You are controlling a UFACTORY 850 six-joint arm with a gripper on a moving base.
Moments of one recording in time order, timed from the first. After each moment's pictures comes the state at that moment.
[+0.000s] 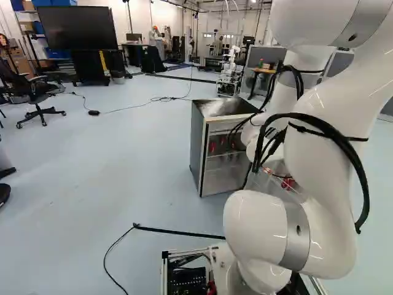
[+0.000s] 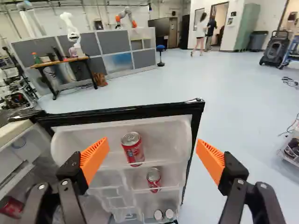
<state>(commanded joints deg) -25.1 -14.0 -20.6 42.3 71.7 0.0</state>
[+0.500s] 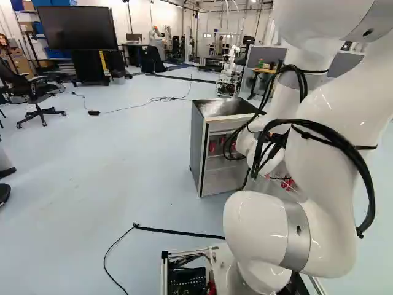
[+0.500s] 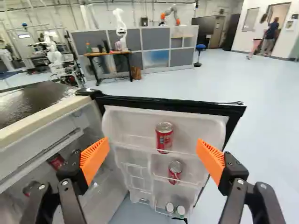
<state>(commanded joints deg) -23.9 -9.9 -15.6 27.3 71.7 0.0</state>
